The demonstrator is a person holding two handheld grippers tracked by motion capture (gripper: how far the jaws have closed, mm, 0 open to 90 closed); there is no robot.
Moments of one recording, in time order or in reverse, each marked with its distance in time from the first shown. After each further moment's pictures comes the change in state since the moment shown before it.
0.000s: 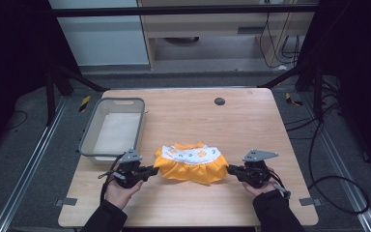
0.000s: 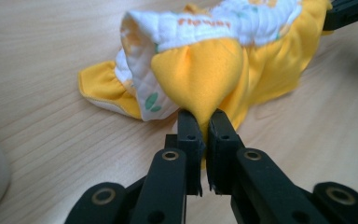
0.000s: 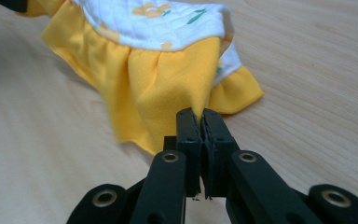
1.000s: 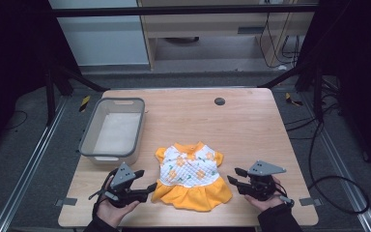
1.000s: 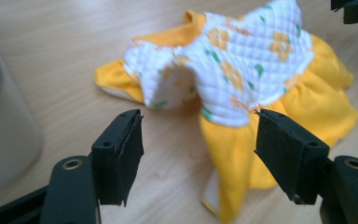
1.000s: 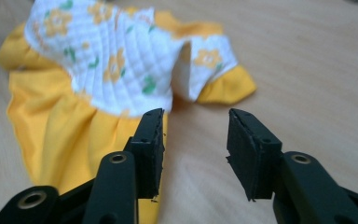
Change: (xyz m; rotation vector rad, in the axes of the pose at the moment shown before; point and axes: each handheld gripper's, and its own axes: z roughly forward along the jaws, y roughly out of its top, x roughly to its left) left arm -0.022 -0.025 -0.017 -0.080 0.140 0.096; right arm 0.017 -0.018 -0.015 -0.079 -0.090 -0.046
